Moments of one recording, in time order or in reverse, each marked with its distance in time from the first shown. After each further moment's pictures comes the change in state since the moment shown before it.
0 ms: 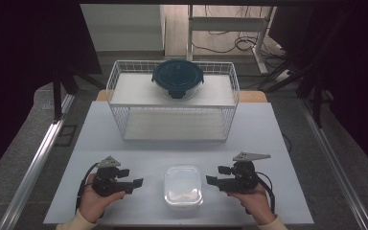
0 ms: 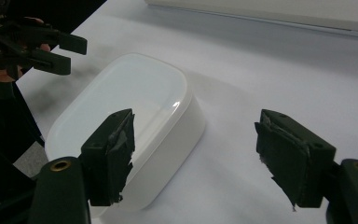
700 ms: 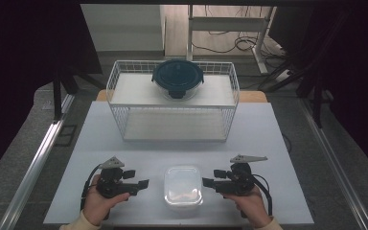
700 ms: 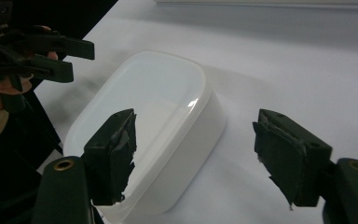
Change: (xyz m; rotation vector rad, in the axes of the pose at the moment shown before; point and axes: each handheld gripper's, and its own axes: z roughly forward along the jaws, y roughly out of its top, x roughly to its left) left arm -0.016 0.006 0.001 -0.026 -0.076 -0.015; right arm 0.006 -0.006 0.009 0.005 0.054 0.089
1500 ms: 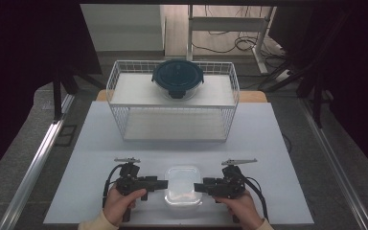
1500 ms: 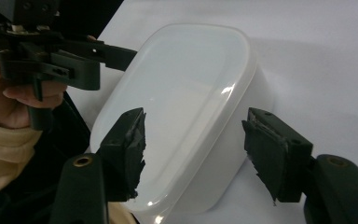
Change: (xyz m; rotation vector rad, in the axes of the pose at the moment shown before) left arm -0.017 0.009 0.042 0.060 -0.278 -0.272; right arm 0.005 -0.009 0.021 0.069 0.105 0.116
